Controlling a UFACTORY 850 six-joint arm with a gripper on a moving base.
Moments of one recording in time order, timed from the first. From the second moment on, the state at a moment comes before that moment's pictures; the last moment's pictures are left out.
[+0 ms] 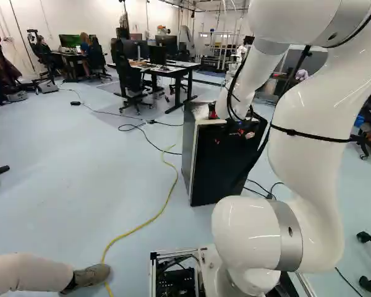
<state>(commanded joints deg) -15.2 -14.3 -47.2 -33.8 -8.3 6.1</state>
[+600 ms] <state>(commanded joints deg) -14.9 -6.5 -38.0 -23.6 -10.5 6.1</state>
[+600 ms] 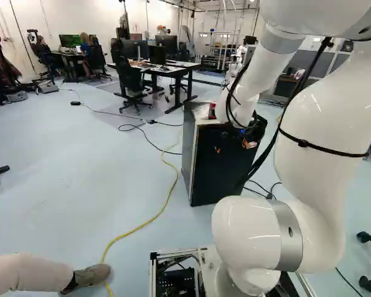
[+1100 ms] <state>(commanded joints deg) -13.9 1.1 -29.9 -21.8 1.5 6.1</state>
